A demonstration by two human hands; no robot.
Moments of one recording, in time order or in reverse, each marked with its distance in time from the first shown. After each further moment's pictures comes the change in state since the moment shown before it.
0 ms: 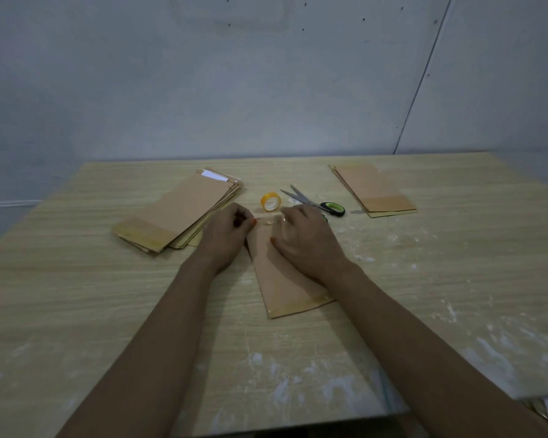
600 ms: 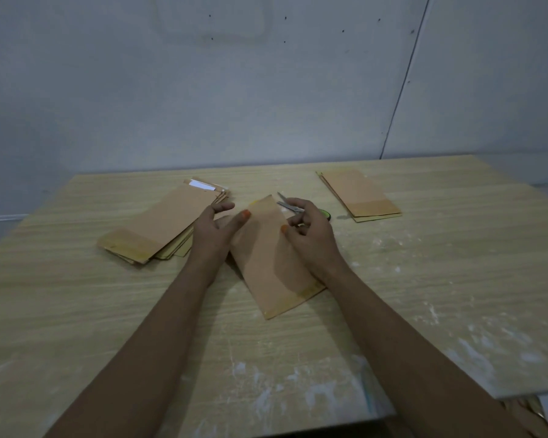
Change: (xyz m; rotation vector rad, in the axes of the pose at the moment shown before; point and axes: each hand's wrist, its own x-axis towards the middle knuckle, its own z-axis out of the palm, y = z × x) left_hand -0.008 0.025 0.008 -0.552 0.140 -0.197; right_hand 0.002 0.010 -0.019 0.788 0.152 0.297
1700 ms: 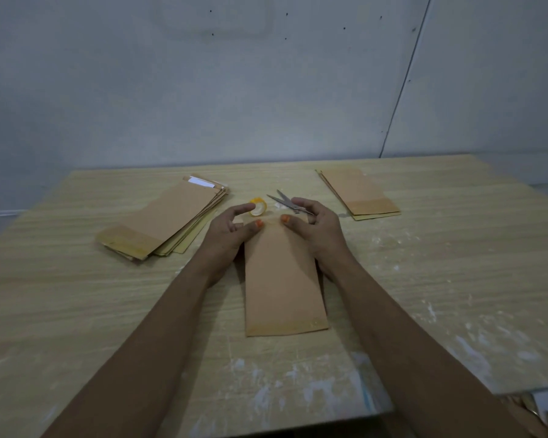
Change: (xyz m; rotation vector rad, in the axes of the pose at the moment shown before) left_hand -0.010 0.003 0.010 -0.097 -0.317 -0.061; right_hand 0.006 0.002 -0.006 0.261 0.020 0.149
